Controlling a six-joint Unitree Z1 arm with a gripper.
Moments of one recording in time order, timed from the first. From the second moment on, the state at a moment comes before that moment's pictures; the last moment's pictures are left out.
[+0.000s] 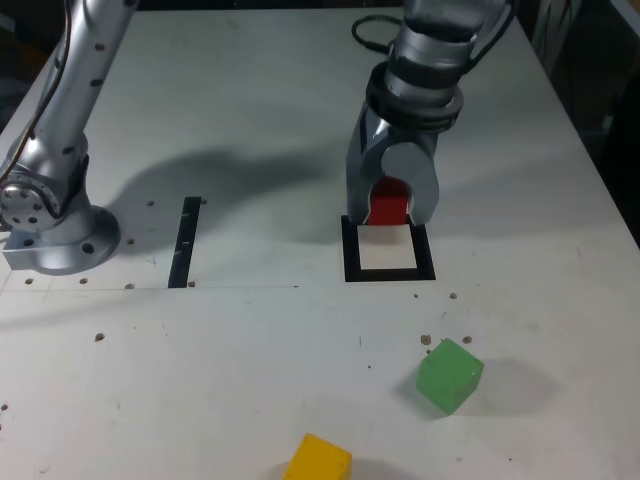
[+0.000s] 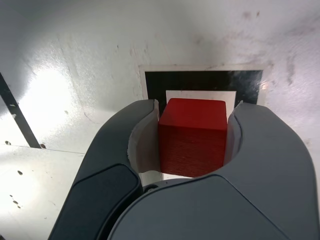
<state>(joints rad) -0.04 2.14 -1.69 1.32 0.04 -0.03</state>
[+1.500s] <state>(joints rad) -0.07 2.12 -1.62 1.31 0.05 -0.05</state>
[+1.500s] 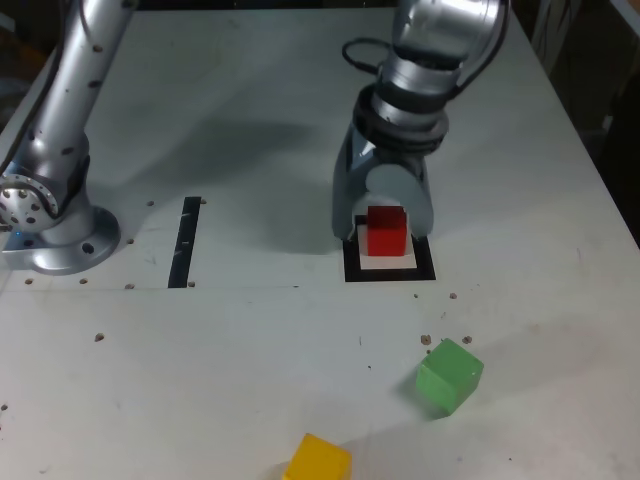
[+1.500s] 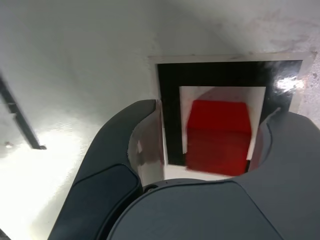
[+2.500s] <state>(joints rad) -0.88 2.19 -1.94 1.51 -0.03 -0.21</state>
